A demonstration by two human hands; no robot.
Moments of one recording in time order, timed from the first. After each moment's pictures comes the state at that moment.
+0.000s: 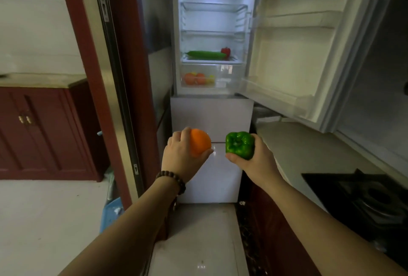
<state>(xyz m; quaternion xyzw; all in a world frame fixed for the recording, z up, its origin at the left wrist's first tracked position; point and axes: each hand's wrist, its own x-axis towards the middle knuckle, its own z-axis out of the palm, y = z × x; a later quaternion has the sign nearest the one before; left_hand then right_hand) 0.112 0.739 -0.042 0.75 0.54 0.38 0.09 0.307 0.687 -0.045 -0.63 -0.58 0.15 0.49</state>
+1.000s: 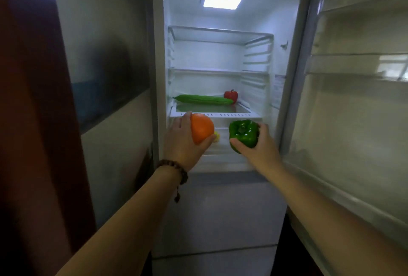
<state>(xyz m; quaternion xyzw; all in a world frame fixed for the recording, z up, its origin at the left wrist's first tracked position) 0.201 1.306 0.079 0.76 0.44 0.48 0.08 0.388 1.241 0.073 -0.62 -0.57 0.04 0.54</state>
